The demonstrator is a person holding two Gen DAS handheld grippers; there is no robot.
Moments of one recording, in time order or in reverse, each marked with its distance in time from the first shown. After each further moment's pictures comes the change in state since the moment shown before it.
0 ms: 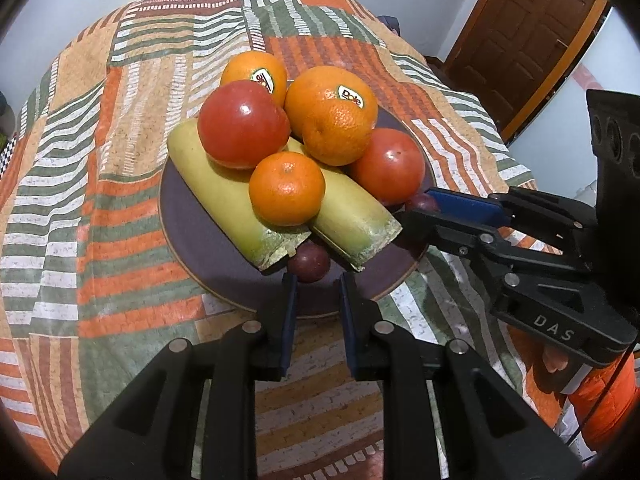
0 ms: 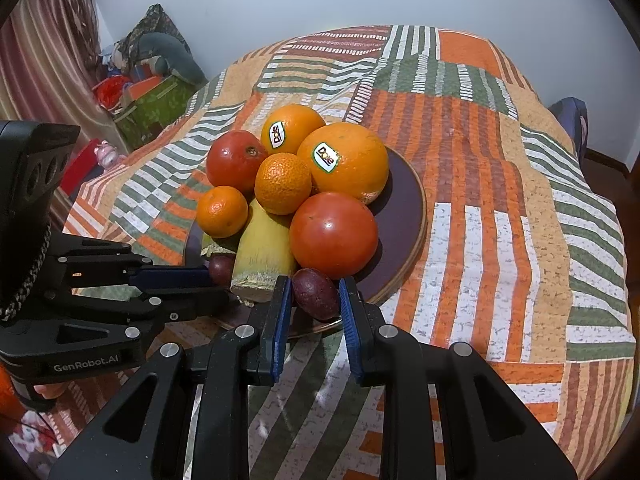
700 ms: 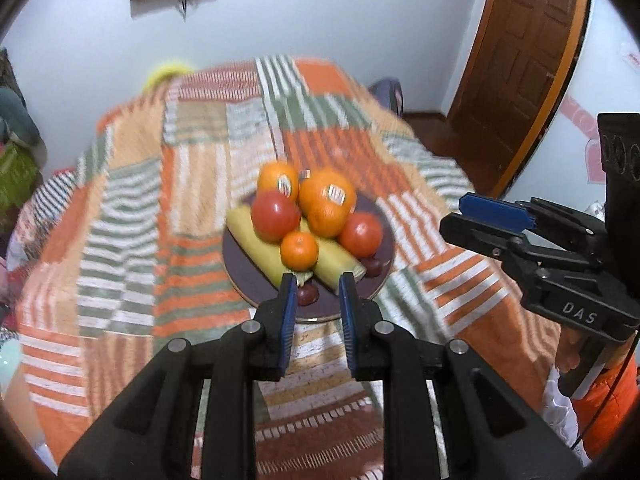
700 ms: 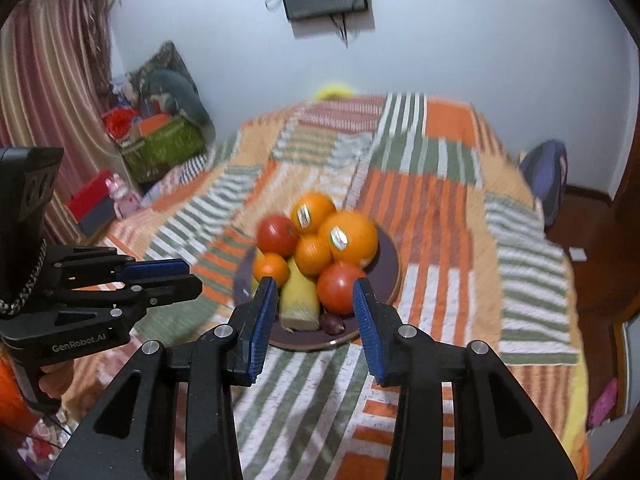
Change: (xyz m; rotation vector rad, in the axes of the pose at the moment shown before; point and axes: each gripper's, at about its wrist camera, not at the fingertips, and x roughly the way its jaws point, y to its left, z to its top) left arm -0.121 -0.025 -0.011 0.016 -0.260 0.077; right arm -0.099 0.029 0.014 -0.028 -0.190 -0.043
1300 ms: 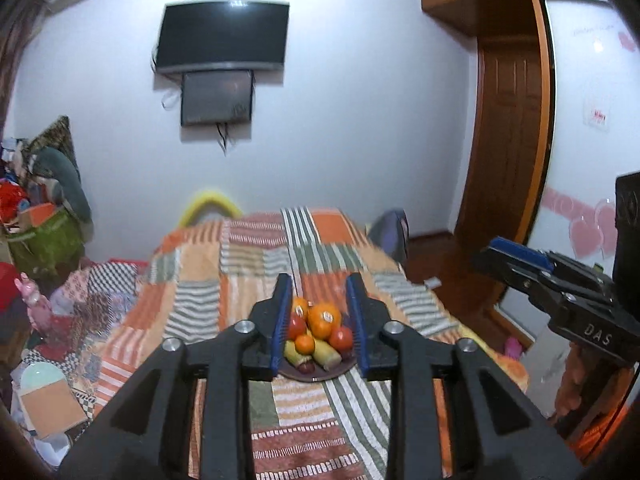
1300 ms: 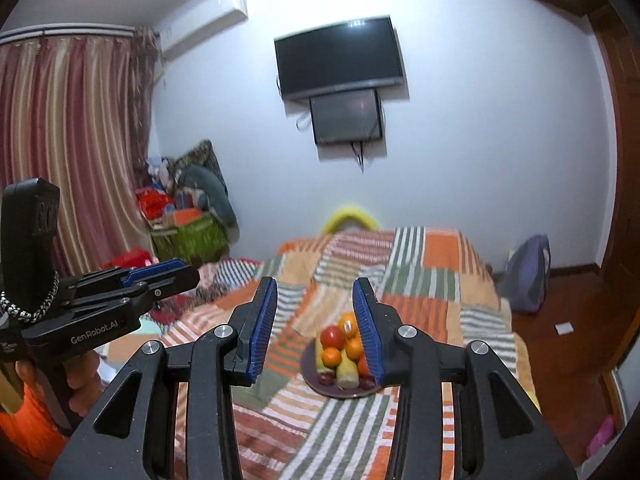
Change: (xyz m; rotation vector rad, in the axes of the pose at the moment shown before) left arm -0.211 -0.040 -0.018 -0.018 -0.487 0.090; right arm -0.178 0.074 0.009 -0.059 -0.401 0.002
